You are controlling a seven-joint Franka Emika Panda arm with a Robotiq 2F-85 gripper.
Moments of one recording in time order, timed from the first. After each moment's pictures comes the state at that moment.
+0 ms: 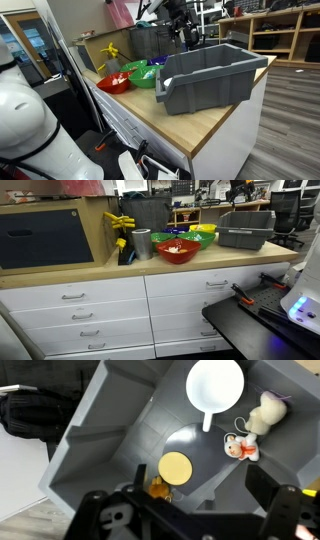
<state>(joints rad) -0.16 0.09 -0.15 -1.85 -0.27 1.77 0.19</state>
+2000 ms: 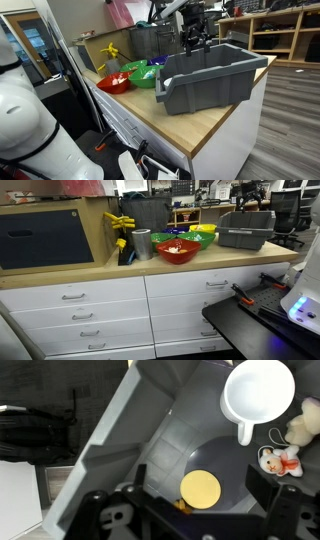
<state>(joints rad) -0.24 0.15 -0.22 -1.87 -0.21 1.79 0.08</state>
